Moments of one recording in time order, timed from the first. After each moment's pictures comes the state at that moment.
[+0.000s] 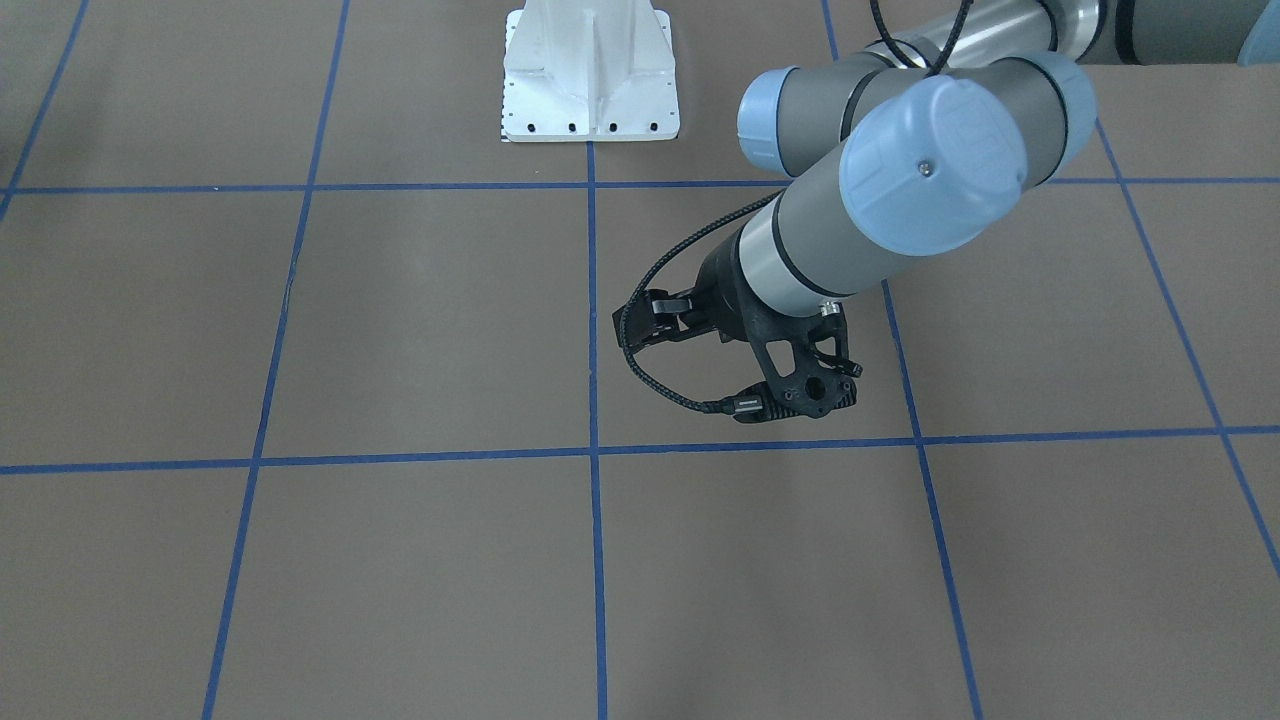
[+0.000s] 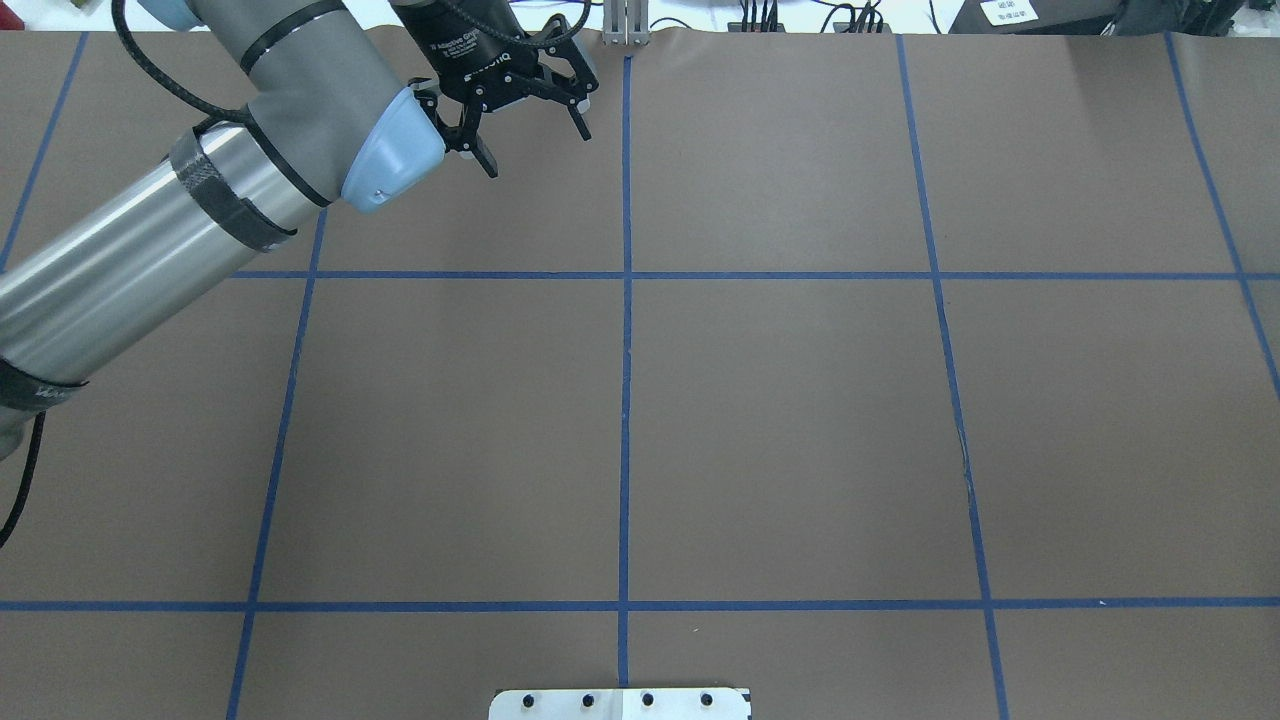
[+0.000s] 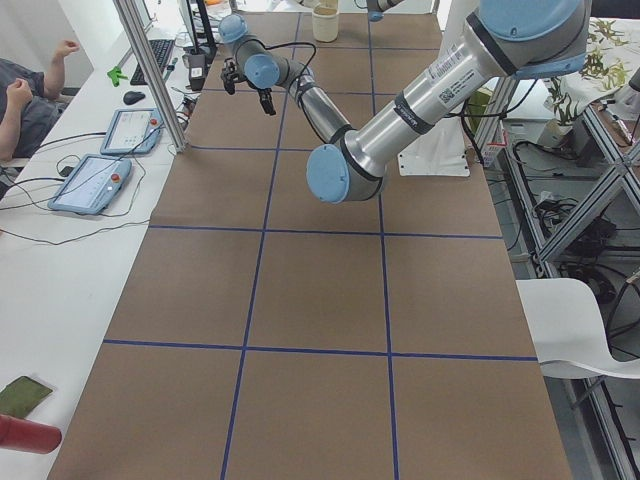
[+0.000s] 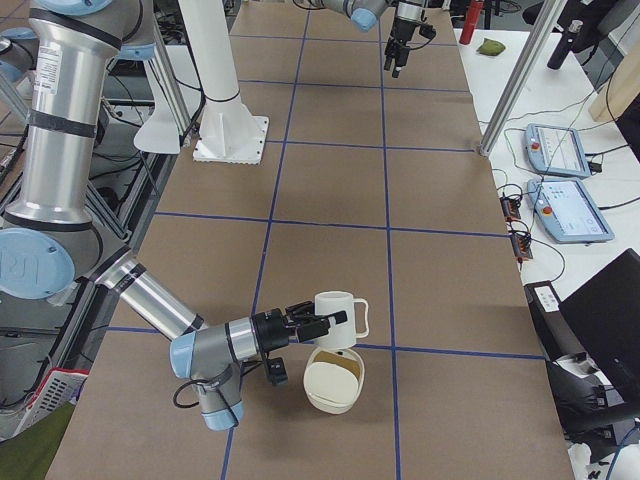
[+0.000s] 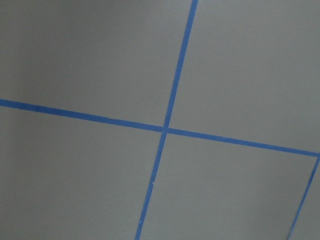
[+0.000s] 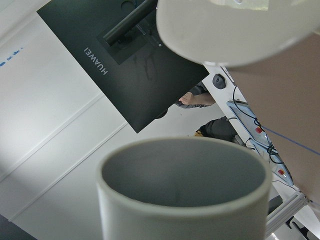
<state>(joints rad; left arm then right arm) -0.93 -2.52 -1.40 -1.58 -2.52 -1.19 1.38 -1.78 1.00 1.03 1.66 3.01</state>
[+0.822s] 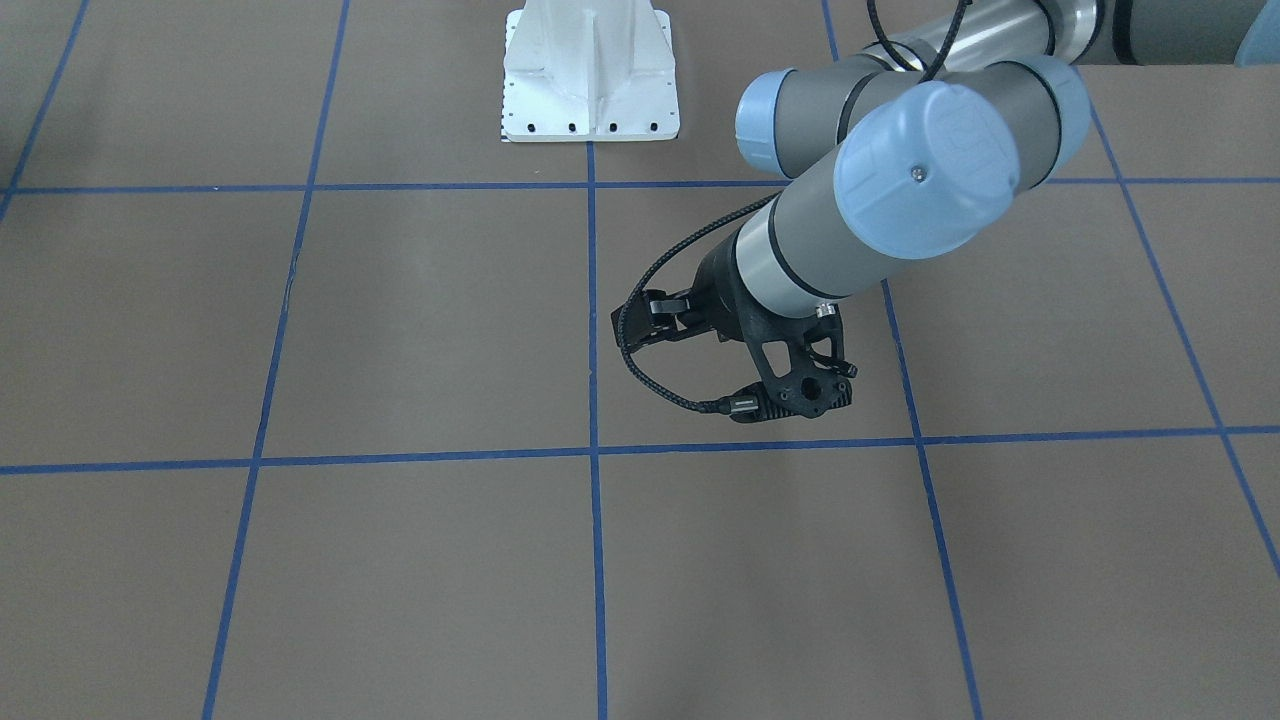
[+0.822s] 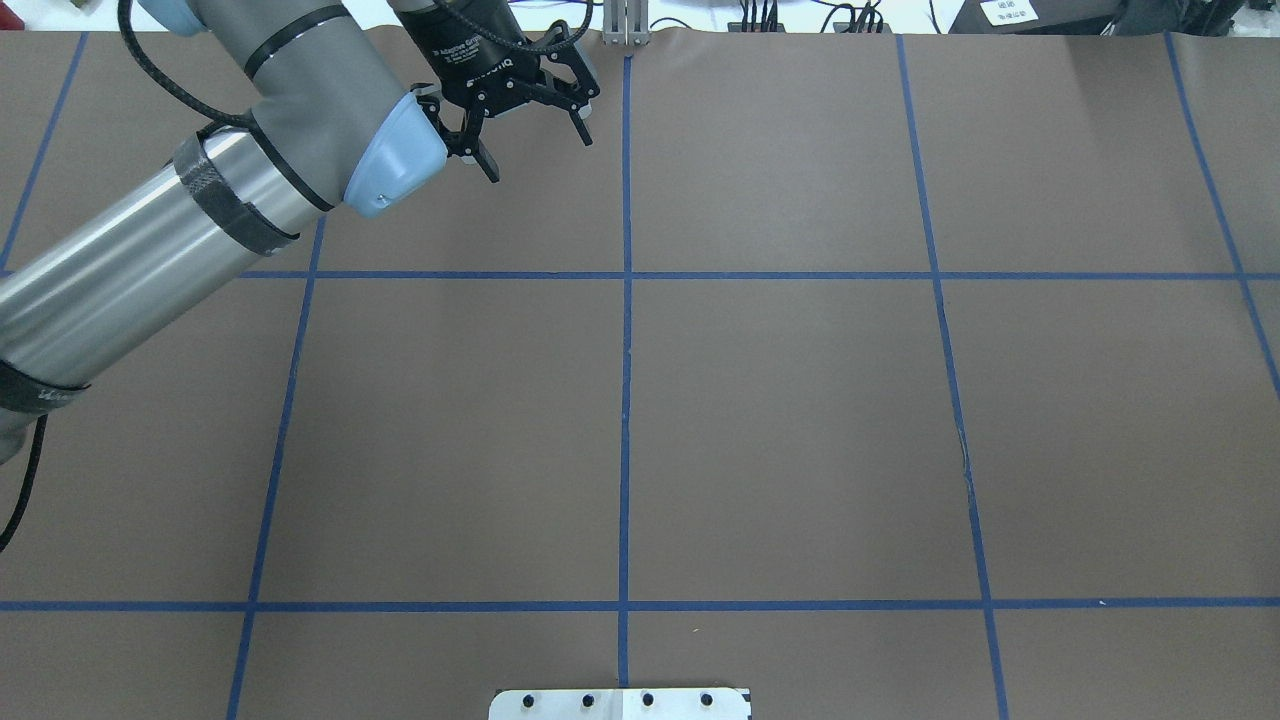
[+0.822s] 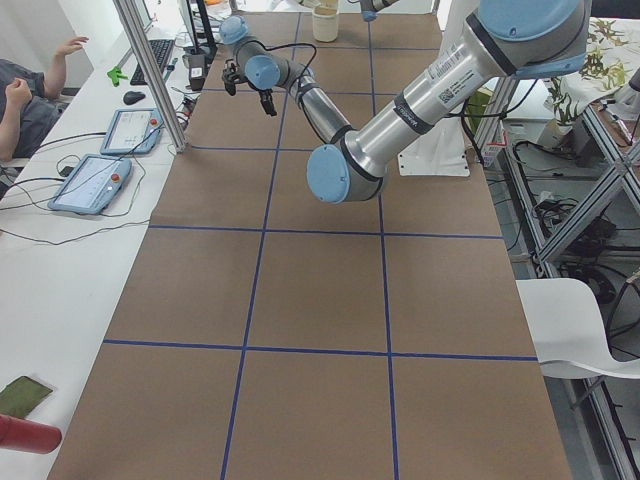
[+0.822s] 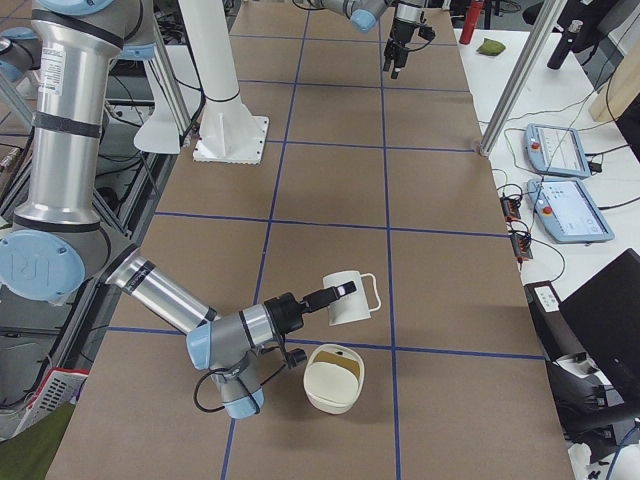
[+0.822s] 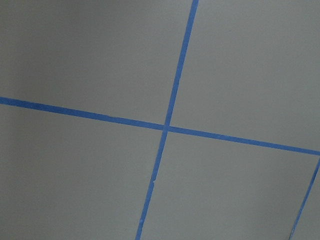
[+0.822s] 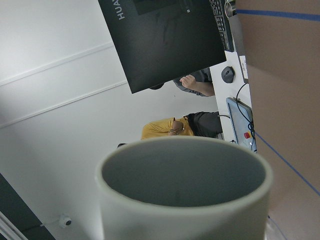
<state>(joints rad) -0.93 -2.52 -1.40 -1.58 -2.52 -1.19 1.38 -1.74 1.04 1.02 1.74 2.65</state>
